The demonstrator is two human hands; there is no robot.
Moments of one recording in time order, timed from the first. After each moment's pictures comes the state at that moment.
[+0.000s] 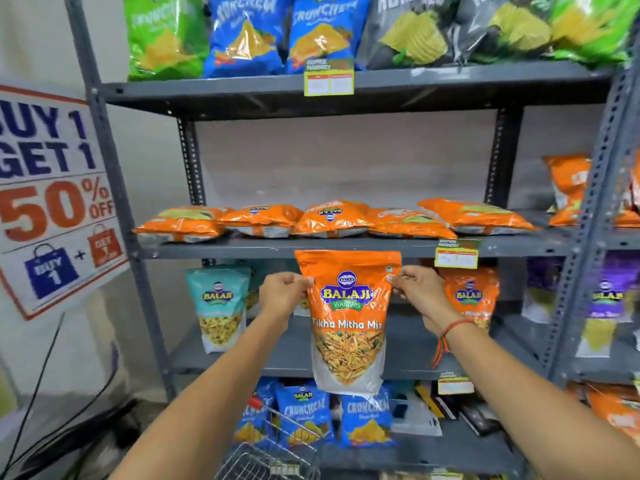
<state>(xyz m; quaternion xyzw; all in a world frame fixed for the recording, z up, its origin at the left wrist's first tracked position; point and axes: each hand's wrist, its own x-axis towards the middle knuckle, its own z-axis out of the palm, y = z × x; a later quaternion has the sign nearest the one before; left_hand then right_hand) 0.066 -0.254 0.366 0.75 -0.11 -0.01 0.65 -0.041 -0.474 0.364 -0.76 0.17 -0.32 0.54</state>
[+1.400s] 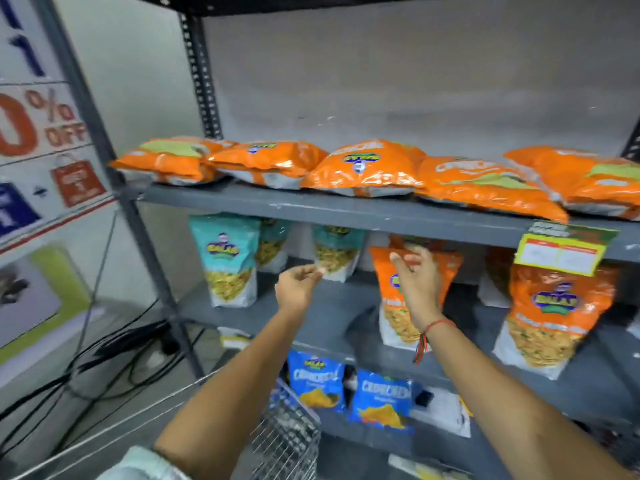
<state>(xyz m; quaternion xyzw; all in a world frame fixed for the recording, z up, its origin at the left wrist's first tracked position) 0.180 -0.325 0.255 0.75 0.03 0.03 0.66 0.131 -0.527 0.264 -0.73 0.18 -0.35 0.56</state>
